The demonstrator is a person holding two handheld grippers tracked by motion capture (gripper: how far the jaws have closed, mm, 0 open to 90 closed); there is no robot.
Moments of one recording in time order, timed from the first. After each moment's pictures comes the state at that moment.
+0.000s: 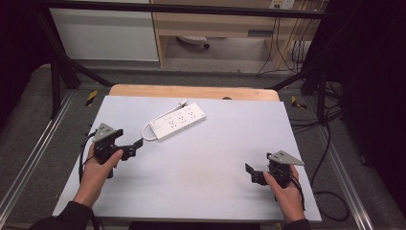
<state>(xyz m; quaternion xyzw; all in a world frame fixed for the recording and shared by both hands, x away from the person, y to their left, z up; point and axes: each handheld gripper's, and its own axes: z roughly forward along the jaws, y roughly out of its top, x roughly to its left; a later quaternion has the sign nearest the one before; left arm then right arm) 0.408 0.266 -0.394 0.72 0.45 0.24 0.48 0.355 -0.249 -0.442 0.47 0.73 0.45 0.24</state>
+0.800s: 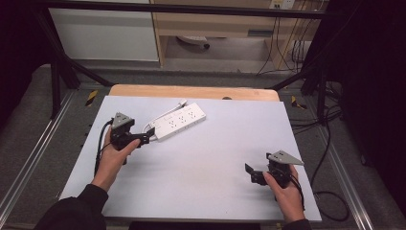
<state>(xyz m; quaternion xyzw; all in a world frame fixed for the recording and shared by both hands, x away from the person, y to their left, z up) 0.451 0.239 -0.400 0.71 0.45 0.25 0.48 0.355 -0.249 -0.441 0.46 0.73 0.45 0.23</state>
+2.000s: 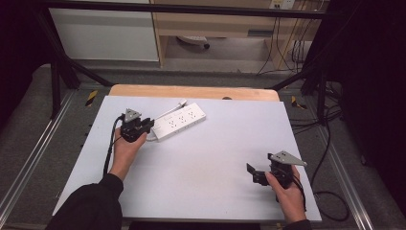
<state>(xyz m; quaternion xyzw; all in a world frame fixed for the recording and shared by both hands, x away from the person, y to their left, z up) 0.489 0.225 -0.424 0.72 0.47 0.25 0.45 0.352 -0.253 -0.439 0.47 0.72 0.45 0.23</state>
